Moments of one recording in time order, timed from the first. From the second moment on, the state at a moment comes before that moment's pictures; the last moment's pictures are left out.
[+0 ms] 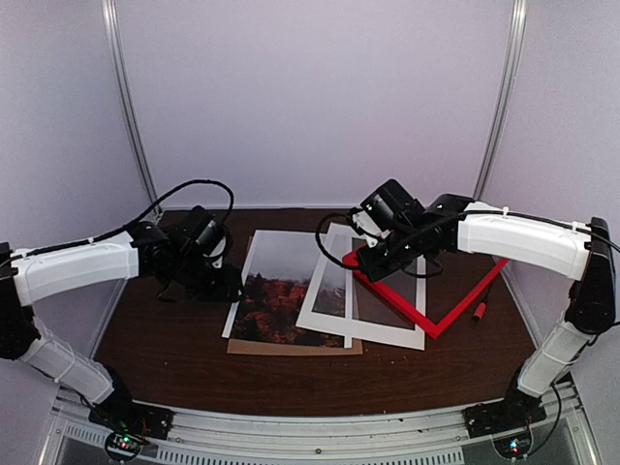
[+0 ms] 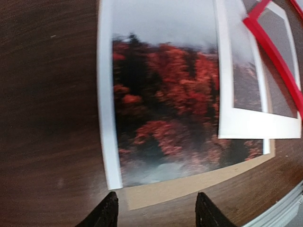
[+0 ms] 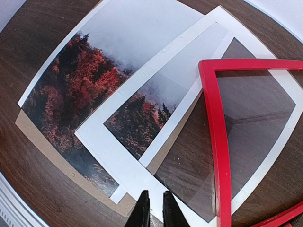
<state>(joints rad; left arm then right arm) -0.76 1.42 1.07 -0.65 -0.02 -0.62 0.84 1.62 1.40 -0.74 0.15 0.27</state>
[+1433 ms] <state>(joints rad) -0.39 1.19 0.51 -0.46 0.43 -0.63 0.97 1.94 1.54 -0.62 -0.05 0.32</state>
